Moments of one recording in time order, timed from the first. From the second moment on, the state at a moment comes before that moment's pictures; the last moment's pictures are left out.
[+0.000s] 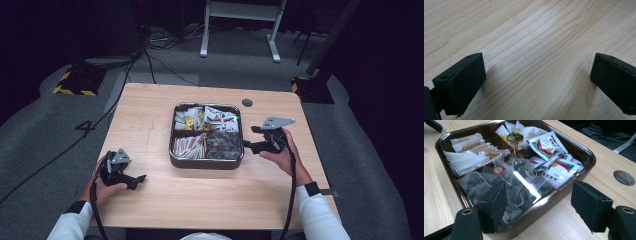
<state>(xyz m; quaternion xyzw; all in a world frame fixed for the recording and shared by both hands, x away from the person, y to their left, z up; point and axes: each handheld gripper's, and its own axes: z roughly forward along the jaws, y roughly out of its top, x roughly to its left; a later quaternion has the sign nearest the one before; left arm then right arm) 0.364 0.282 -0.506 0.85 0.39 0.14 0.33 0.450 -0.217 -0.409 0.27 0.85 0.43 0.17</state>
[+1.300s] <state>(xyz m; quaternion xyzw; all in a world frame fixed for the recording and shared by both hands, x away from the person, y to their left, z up) 0.363 0.282 -0.506 0.85 0.39 0.14 0.33 0.475 -0.156 -0.411 0.23 0.86 0.43 0.17</state>
